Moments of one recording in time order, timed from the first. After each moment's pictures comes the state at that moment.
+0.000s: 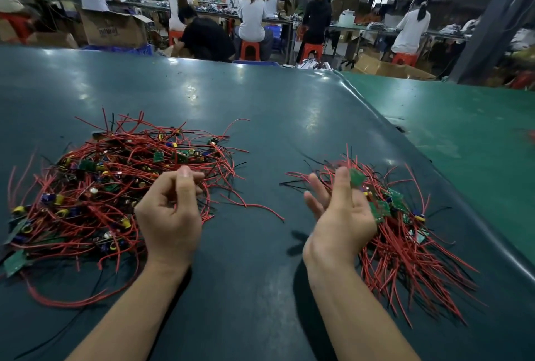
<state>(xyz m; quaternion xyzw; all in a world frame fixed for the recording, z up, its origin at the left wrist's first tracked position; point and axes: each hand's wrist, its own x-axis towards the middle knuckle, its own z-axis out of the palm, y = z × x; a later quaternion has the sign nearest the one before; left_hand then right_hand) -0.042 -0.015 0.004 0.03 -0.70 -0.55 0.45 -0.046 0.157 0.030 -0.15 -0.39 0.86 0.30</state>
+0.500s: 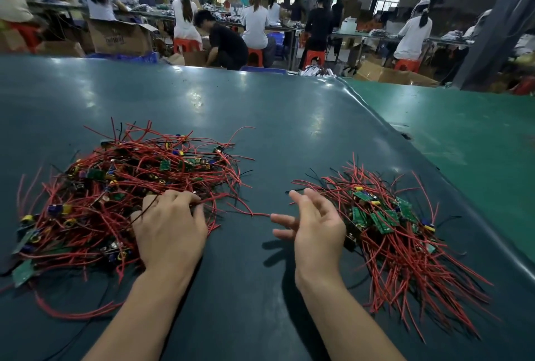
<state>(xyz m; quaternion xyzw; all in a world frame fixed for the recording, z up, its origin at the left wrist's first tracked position) -0.044 -0.033 0.001 0.16 -0.94 -0.17 0.25 -0.045 0.136 0.012 -0.14 -0.52 0.83 0.14</state>
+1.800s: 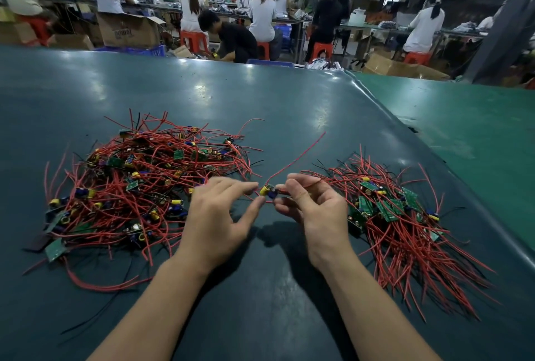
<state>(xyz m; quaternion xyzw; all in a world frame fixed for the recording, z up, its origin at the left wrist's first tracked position) -0.032 -0.016 0.006 -0.14 -0.88 -0.31 0.33 -0.047 0.143 0.016 0.02 -0.51 0.86 0.05</state>
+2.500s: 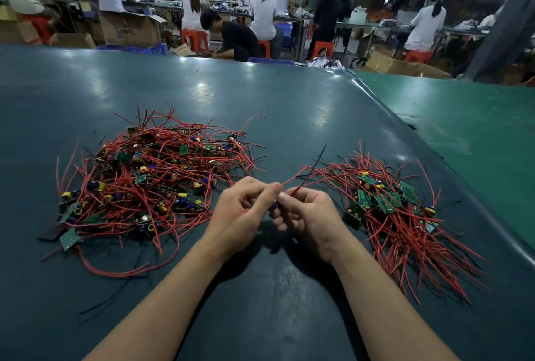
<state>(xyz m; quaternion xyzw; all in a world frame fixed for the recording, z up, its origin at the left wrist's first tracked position) -0.032 0.004 0.005 -0.12 -0.78 -0.59 0.16 -0.040 0.149 0.020 0.00 -0.59 0.80 -0.14</state>
